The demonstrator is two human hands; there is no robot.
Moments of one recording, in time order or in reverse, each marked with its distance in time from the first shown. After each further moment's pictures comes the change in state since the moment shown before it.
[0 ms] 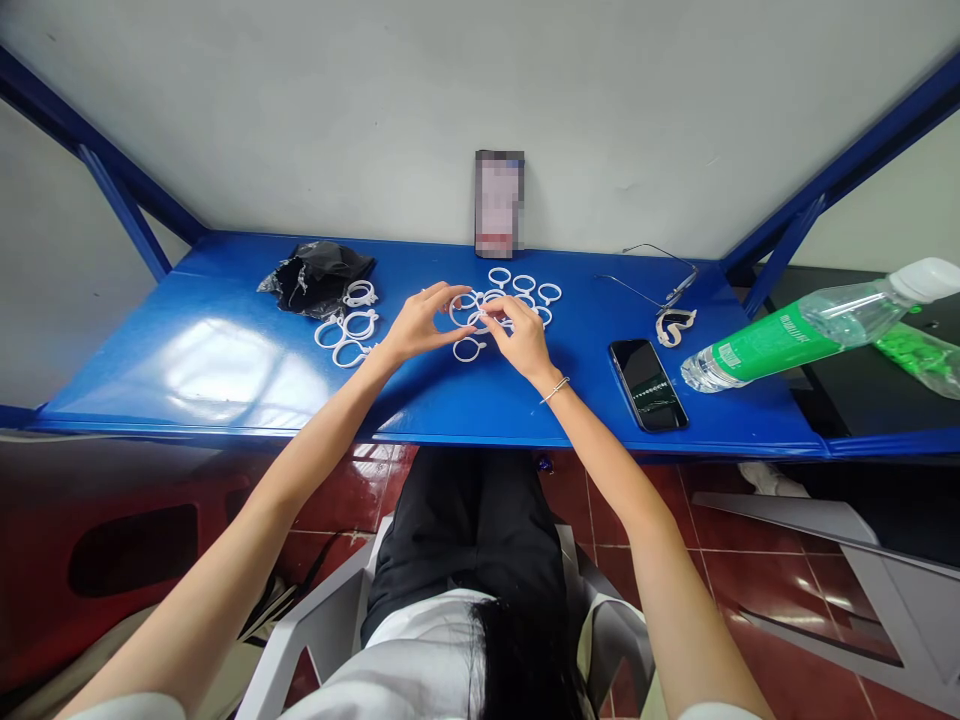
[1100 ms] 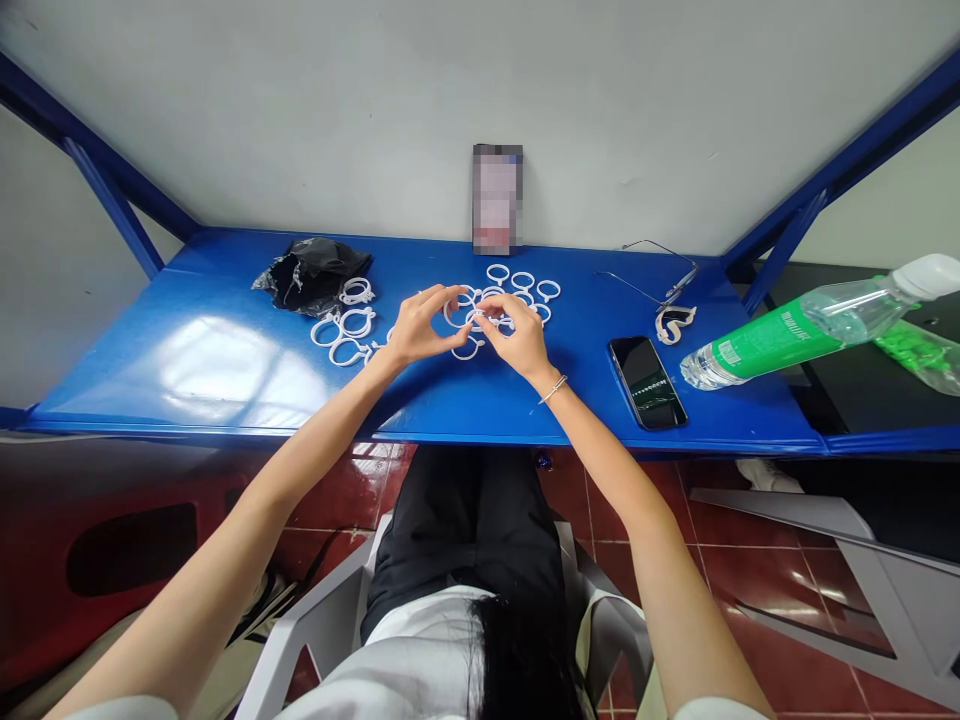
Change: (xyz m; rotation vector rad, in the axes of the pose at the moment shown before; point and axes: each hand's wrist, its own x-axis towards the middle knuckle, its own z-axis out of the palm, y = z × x) left_hand -0.005 -0.001 0.019 0.079 0.210 0.117; right_hand -0.001 -0.007 -0.001 0.048 0.045 -0.035
